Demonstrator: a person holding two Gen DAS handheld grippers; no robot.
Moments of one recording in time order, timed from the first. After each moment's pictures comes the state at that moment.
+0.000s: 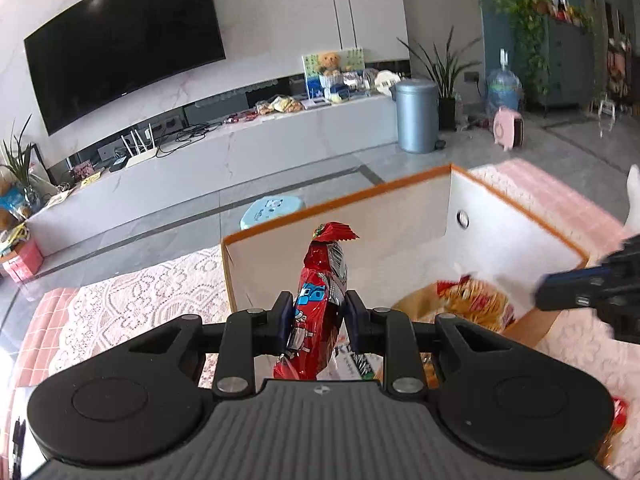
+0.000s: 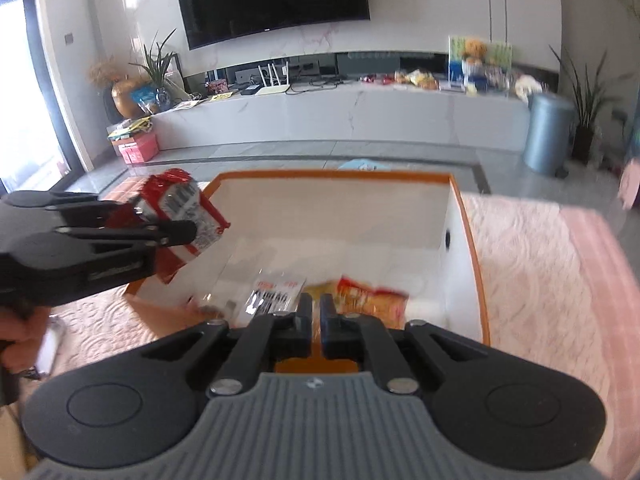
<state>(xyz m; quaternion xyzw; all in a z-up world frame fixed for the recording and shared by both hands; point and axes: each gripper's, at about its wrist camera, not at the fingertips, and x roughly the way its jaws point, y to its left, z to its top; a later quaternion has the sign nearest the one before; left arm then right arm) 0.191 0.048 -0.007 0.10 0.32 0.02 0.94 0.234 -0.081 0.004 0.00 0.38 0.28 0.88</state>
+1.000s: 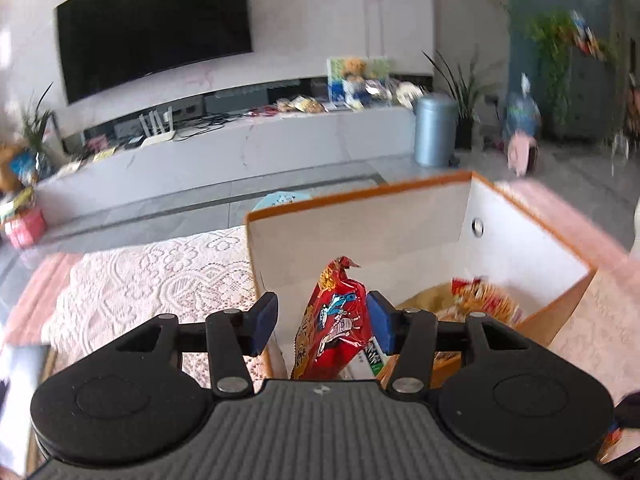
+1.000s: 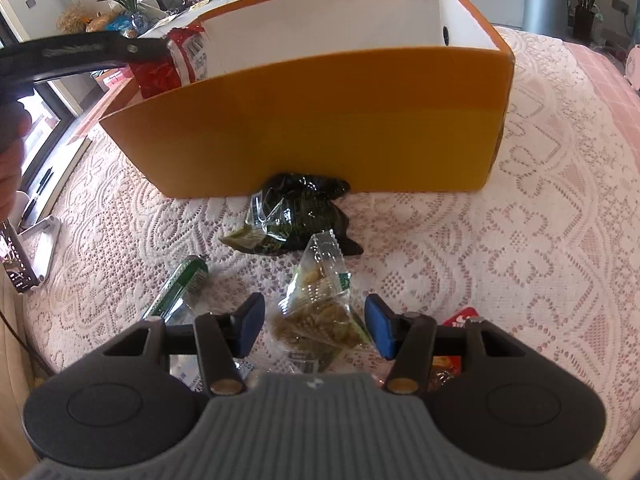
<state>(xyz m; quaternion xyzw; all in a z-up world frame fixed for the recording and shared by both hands) 0.171 0.082 -0.005 0.02 0.30 0.04 0.95 0.183 -0.091 -0.085 0.01 0.53 0.27 0.80</state>
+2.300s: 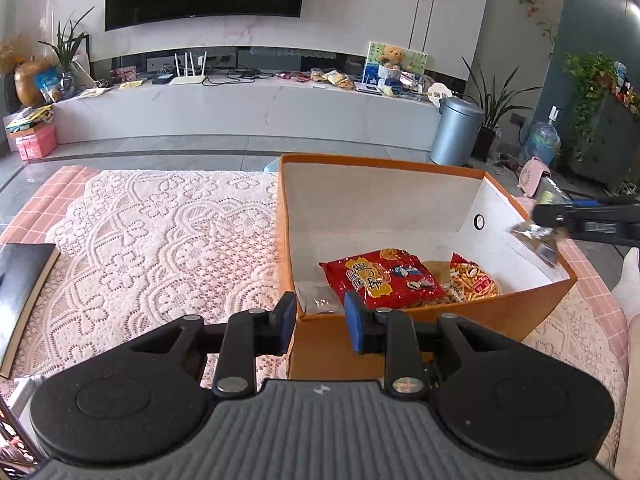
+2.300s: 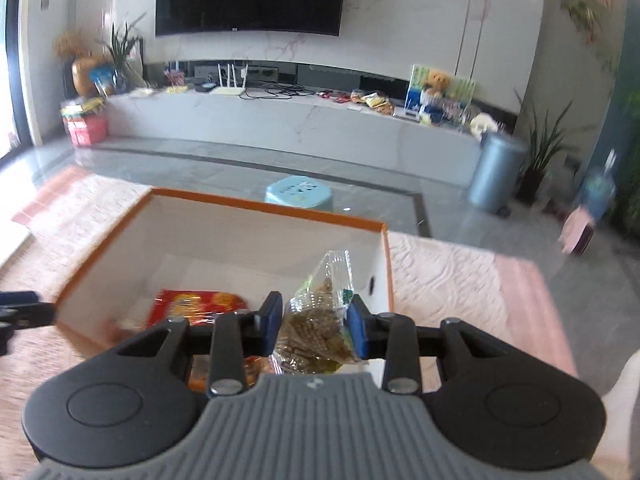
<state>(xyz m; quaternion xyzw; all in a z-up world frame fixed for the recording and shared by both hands) 0.138 0.106 -0.013 -0.07 0.34 0.07 0.94 0.282 -0.069 0.021 -0.11 0.34 0.20 0.91</state>
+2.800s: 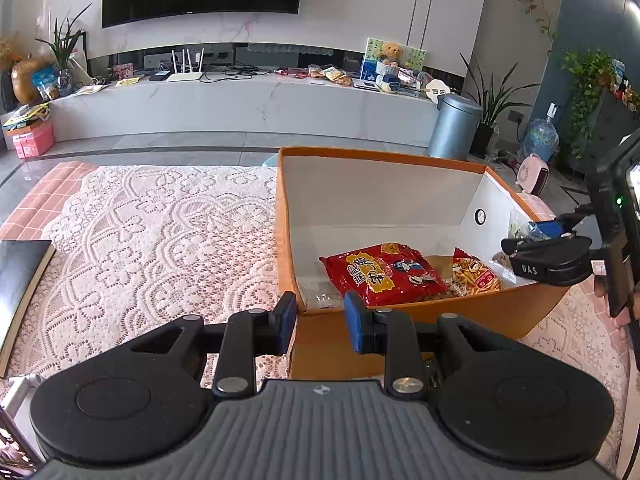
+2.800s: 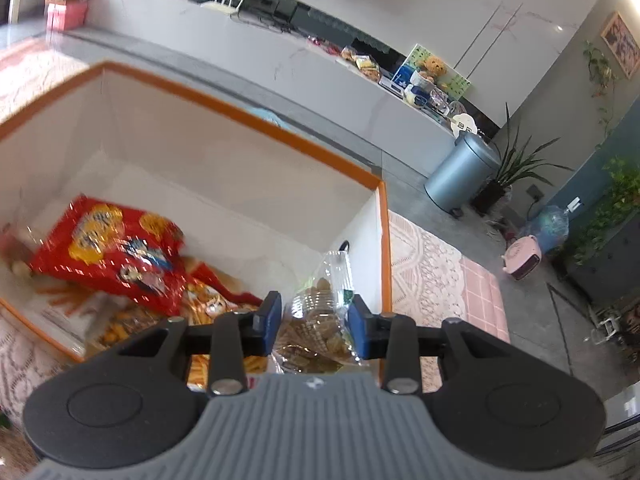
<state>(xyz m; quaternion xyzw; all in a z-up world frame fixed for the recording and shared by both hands) 0.138 0.110 -0.018 -0.07 0.34 0.06 0.94 0.309 -0.030 -0.047 -0.27 0.37 0.14 0.88</state>
